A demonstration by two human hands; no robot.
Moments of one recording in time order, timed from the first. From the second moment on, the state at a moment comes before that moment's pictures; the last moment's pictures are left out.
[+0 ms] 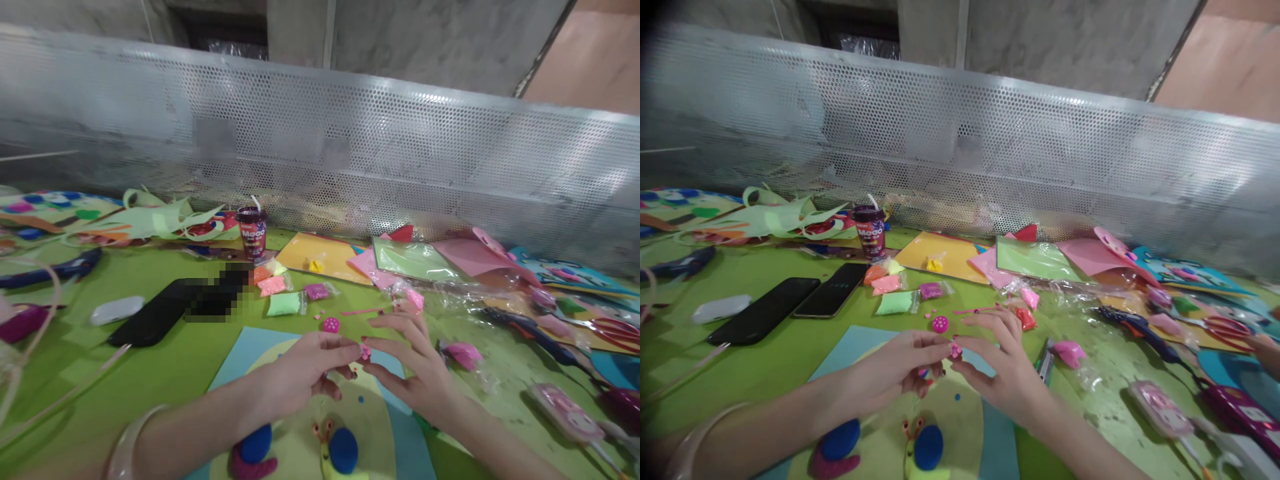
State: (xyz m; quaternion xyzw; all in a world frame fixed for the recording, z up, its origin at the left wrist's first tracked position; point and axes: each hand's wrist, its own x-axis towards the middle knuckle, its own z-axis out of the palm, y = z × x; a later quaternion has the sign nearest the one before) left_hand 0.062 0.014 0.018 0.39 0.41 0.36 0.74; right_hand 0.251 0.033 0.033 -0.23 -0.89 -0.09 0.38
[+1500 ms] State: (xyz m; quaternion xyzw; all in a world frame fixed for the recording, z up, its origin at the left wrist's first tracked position) left_hand 0.060 0.020 0.012 0.48 0.40 0.33 0.70; right_hand 0.254 0.032 0.033 -0.26 -0.89 0.08 0.36
